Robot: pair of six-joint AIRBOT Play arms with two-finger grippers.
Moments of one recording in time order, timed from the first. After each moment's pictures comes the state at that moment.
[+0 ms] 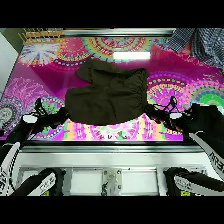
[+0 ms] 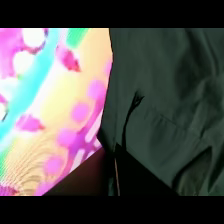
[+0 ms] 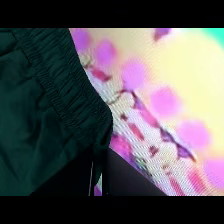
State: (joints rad) left arm 0.19 -1.11 0.54 0.77 -0.69 -1.47; right arm 0.10 -1.33 0.57 -0.33 0.27 1.24
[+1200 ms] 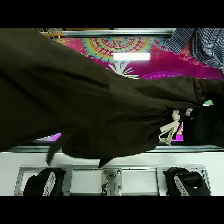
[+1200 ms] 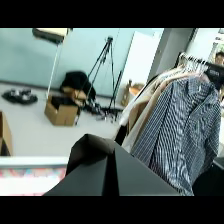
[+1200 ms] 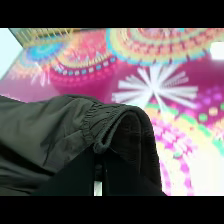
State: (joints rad) left arm 0.25 -0.66 1.69 0.77 -0.99 -1.52; right arm 0.10 -0.44 1.32 -1.20 1.25 1.77
